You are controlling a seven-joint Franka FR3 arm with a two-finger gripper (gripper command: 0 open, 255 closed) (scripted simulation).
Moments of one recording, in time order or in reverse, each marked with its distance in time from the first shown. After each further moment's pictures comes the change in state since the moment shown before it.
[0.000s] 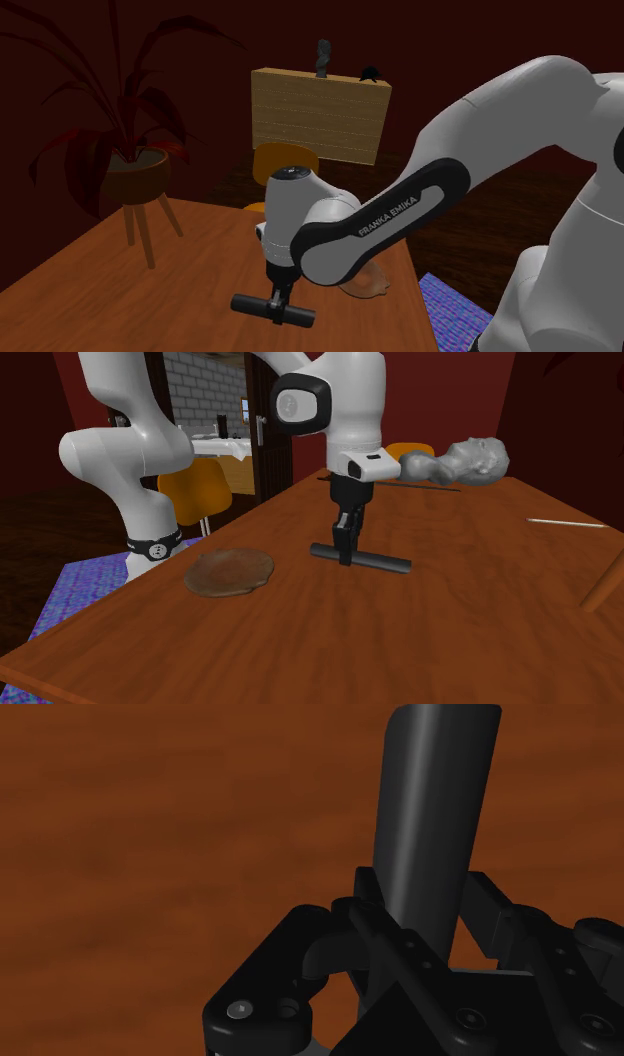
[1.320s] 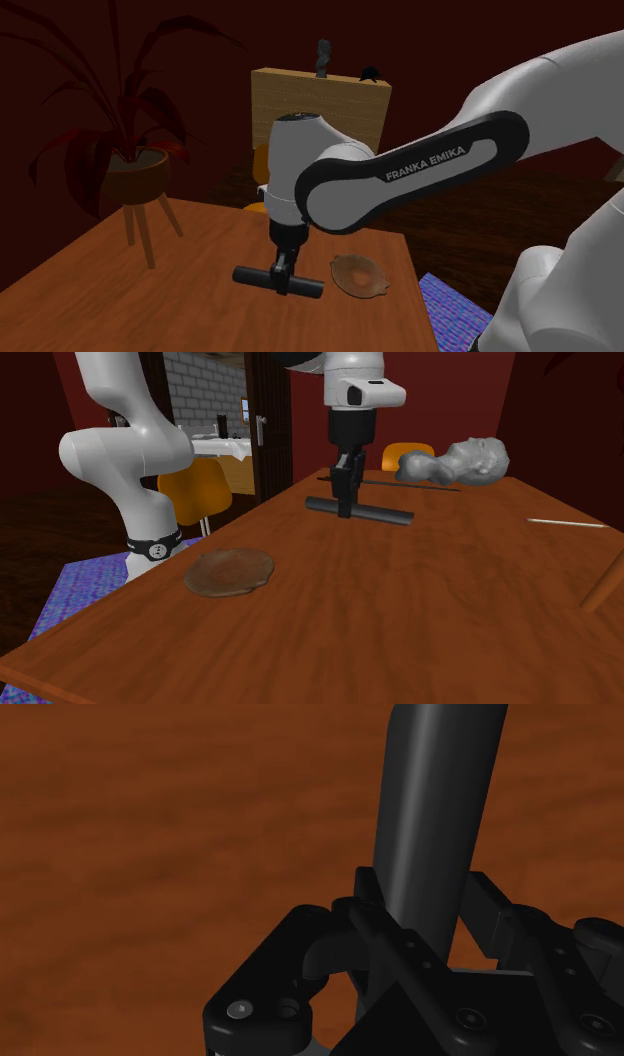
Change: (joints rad) arm -0.005 -0.169 -0.020 0.096 0.059 -0.260 -0.041
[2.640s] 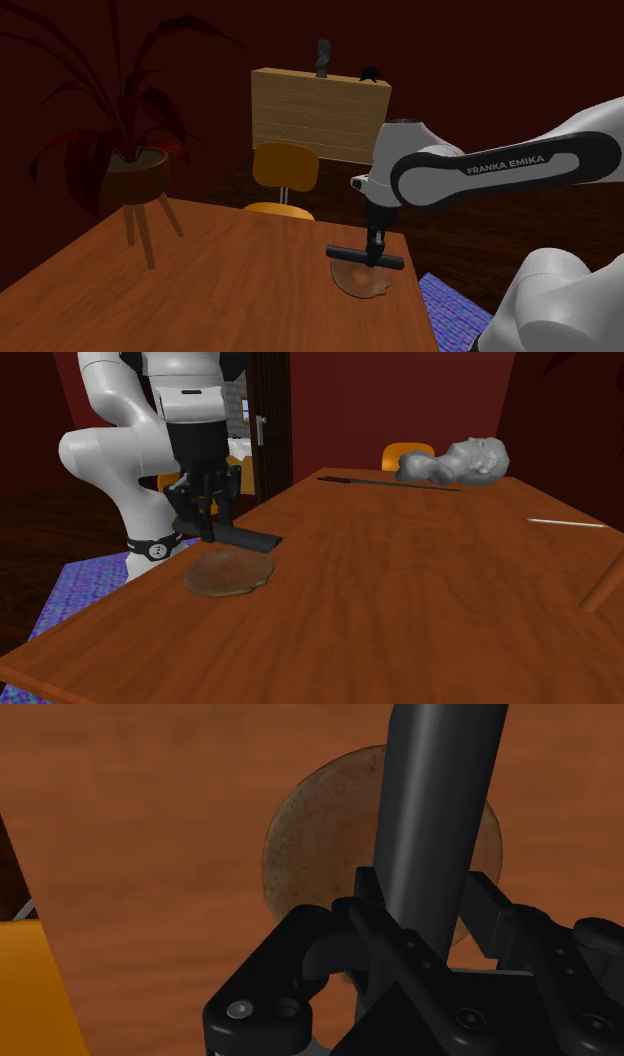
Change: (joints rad) arm -0.116 -0.470 -0.296 -0.467 -0.013 -0.045 -0.419
